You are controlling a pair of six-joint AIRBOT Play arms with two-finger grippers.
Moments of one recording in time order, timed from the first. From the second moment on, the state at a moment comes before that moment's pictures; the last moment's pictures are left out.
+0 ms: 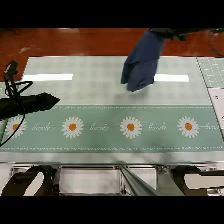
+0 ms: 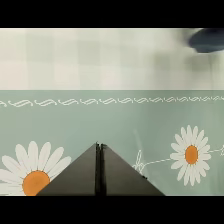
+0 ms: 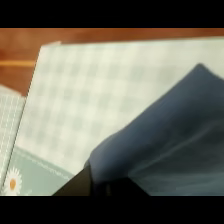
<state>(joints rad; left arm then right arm) 0.07 -0.74 0.73 0.94 -1.02 -1.38 0.00 -1.56 1.98 -0.83 1.29 1.63</state>
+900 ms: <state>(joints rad) -0.01 -0.71 0.73 0.86 -1.02 -1.34 -0.62 -1.25 1.86 -1.08 1.66 1.81</state>
